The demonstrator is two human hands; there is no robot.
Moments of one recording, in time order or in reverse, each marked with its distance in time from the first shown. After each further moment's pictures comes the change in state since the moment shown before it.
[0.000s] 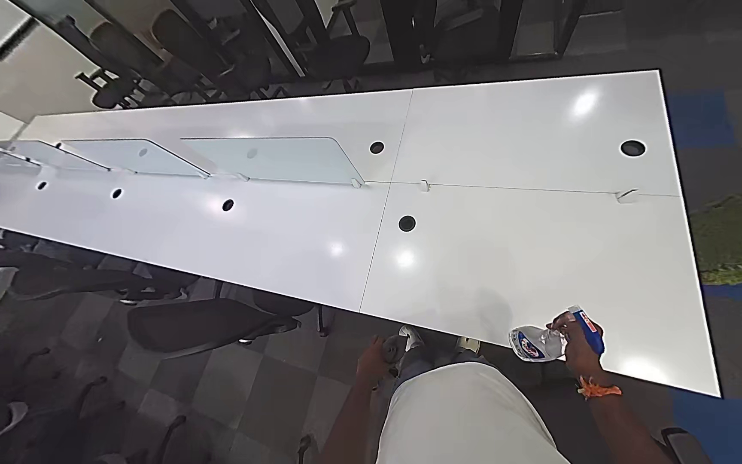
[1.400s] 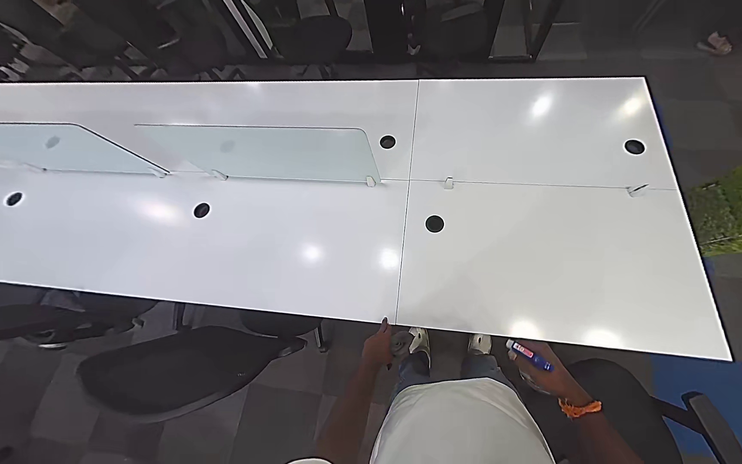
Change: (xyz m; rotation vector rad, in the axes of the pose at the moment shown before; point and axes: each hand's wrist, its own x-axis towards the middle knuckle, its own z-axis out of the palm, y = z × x) left_hand 0.115 -0.134 -0.092 0.258 -0.223 0.215; right_hand -0.107 -0.006 0.213 -0.404 -0.537 0.152
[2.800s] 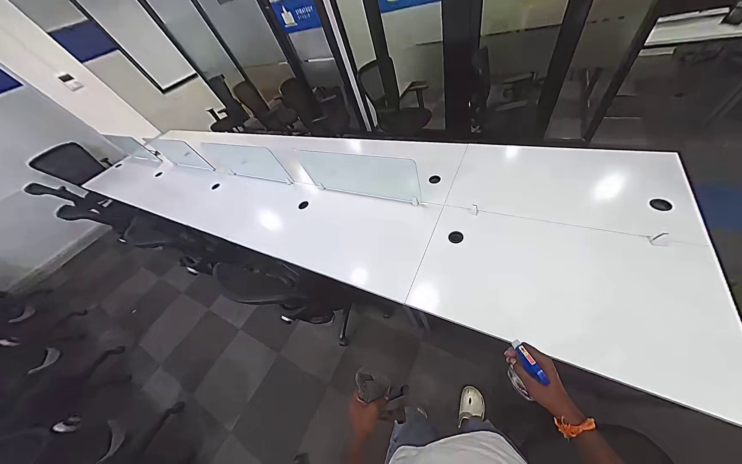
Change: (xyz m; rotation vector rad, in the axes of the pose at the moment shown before) left_hand -0.253 0.100 0.238 -1.373 1.042 -0.321; right_hand -0.113 0.025 -0.033 0.066 0.040 -0.416
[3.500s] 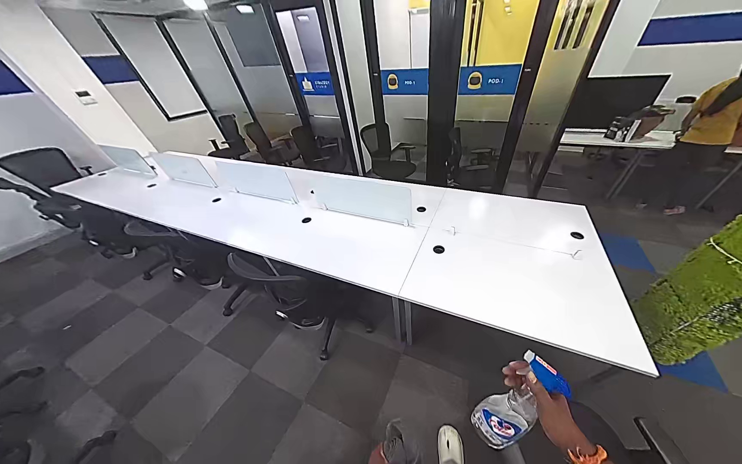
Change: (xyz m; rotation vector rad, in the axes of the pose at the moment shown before) left_hand -0.267 -0.013 -0.130 0.151 -0.554 -0.040; right_hand -0.240 -0.148 0.026 0.364 0.088 -0.072
